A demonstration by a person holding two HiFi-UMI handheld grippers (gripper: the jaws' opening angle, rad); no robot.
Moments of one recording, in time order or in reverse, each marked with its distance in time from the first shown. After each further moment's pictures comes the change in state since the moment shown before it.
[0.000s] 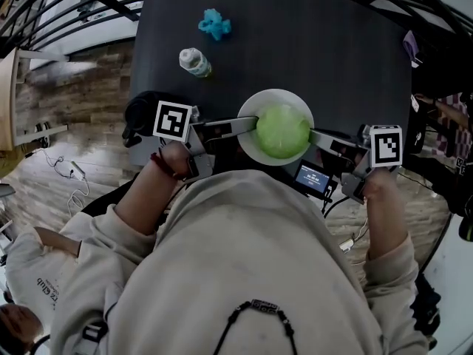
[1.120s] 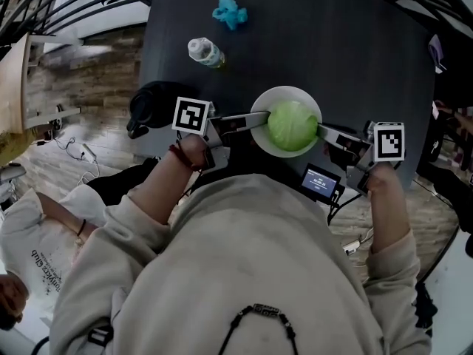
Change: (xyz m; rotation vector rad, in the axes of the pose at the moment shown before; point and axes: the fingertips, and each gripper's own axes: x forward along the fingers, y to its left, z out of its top) left arm 0.000 0.062 0.003 -0.033 -0.067 0.066; right arm 0.012 -0.060 0.003 0.006 0.048 0.022
